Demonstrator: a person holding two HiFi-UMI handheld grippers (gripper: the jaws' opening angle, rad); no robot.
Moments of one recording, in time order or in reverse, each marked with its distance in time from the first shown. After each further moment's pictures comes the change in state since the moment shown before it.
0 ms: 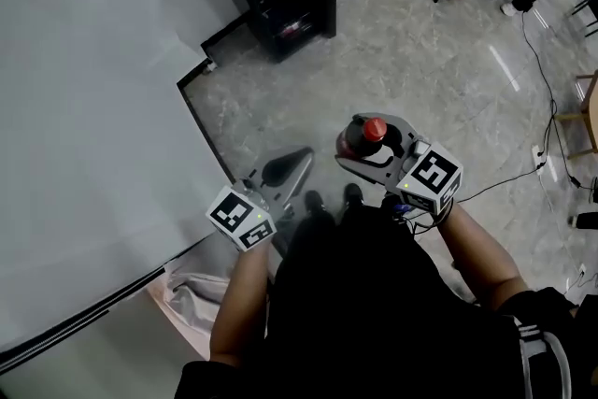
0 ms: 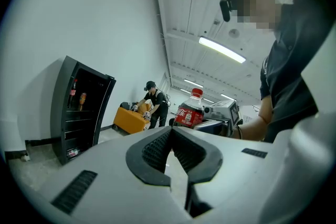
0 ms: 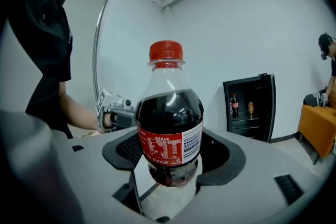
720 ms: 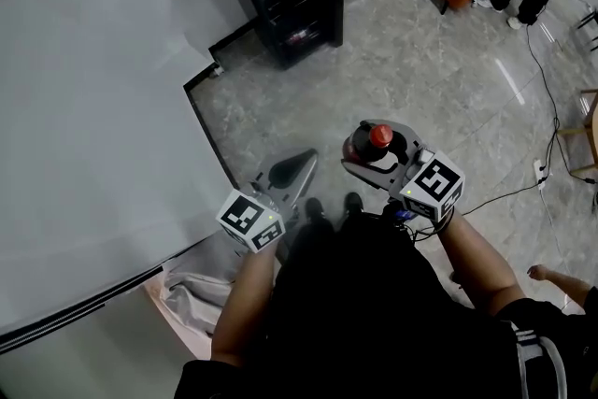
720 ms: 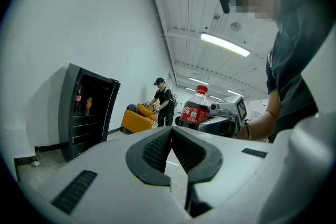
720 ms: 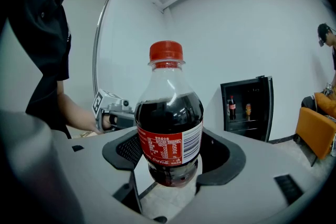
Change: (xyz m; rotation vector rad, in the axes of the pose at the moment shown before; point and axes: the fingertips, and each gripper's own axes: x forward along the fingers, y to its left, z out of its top) left arm 0.021 -0.010 -0.002 0.054 0.004 0.087; right arm -0.026 -0.012 0.000 -0.018 -0.015 -0.010
